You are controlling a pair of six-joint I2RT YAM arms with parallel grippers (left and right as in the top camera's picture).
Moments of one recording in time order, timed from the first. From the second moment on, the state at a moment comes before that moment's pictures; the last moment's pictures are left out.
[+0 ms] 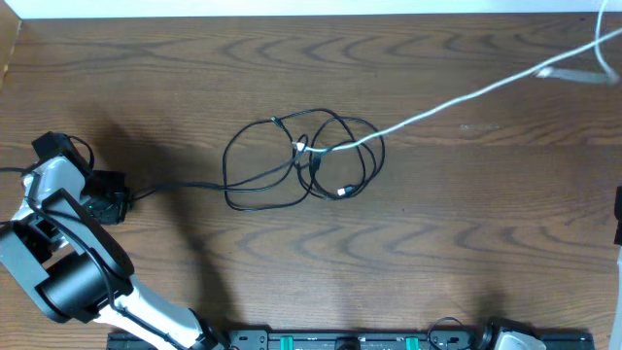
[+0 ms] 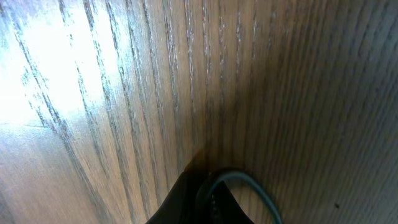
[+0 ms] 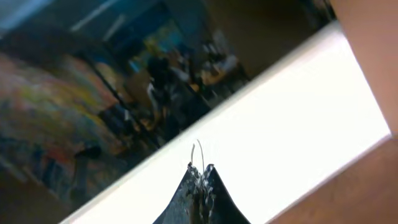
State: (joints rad) left arm 0.65 1.93 1.20 -0.77 0.07 -0.86; right arm -0.25 1.15 1.42 -0.18 0.01 0.64
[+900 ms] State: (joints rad) left arm 0.63 1.67 1.20 -0.78 0.66 -0.58; right arm -0.07 1.38 1.42 -0.89 -0.45 0.33
